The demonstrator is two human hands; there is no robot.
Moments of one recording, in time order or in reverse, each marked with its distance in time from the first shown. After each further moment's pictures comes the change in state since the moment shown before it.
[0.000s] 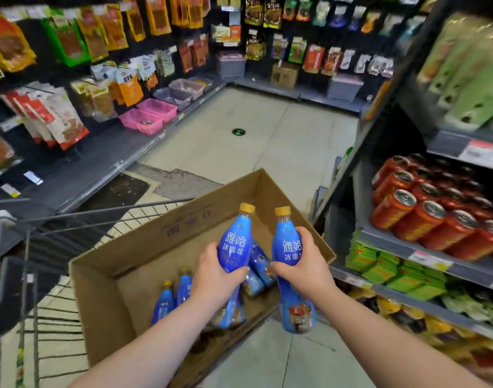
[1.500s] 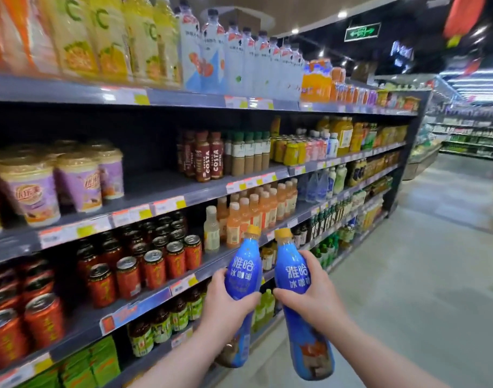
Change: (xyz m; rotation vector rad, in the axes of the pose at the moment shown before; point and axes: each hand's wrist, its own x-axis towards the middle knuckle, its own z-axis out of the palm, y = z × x) left_hand -0.446 0.376 0.488 -0.177 -0.930 0.642; right_hand -0.422 0.329 -0.529 0.079 1.066 0.343
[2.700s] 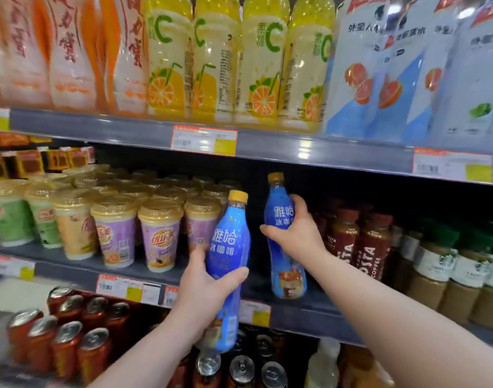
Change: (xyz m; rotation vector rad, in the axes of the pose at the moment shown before) left_hand 0.295 0.039 -0.108 -0.032 0.925 0.043; right_hand 0.456 -0.170 0.246 0.239 -0.528 -0.629
